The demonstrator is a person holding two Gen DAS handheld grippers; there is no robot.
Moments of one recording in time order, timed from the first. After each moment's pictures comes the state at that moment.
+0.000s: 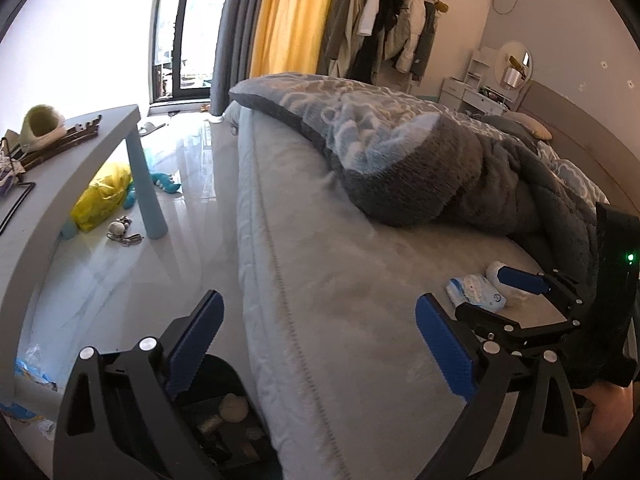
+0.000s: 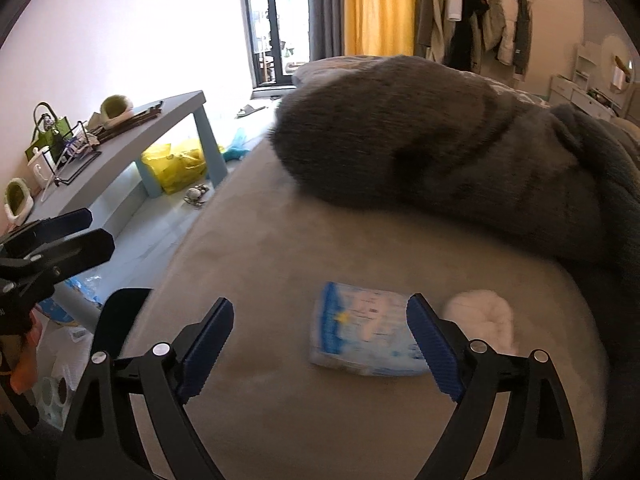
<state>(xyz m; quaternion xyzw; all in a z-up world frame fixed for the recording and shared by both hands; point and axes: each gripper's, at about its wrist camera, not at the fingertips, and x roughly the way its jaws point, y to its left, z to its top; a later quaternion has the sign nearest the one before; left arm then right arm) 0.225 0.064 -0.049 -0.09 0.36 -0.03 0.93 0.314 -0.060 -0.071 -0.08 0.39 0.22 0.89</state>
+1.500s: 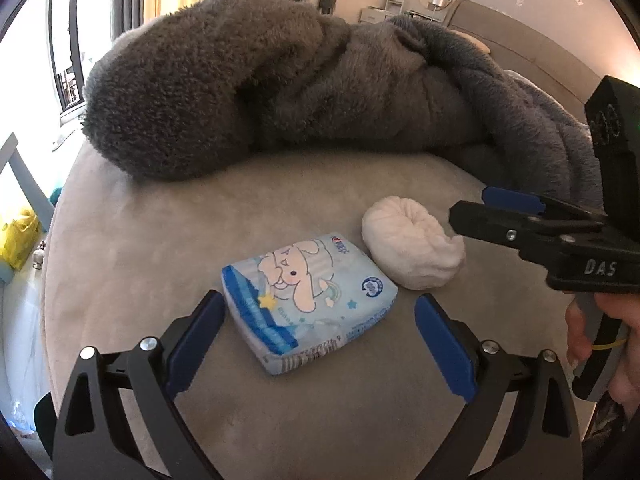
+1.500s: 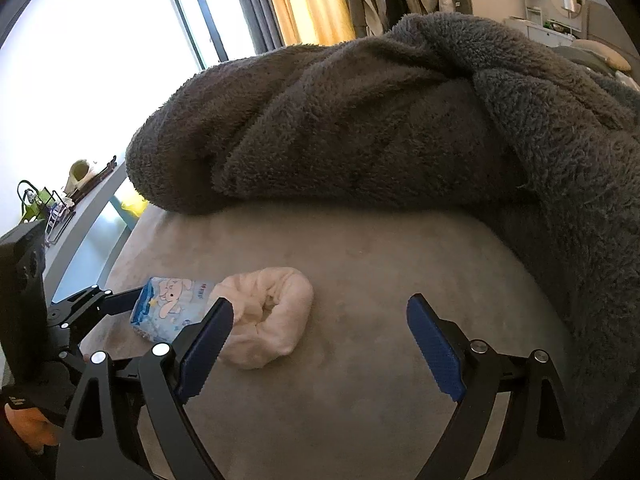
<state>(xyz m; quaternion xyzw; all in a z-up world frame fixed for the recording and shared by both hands) 0.291 -0.101 -0.110 -0.01 0.43 -0.15 0.89 0.360 -0.221 -0.085 0.03 0.41 0.21 0.89</state>
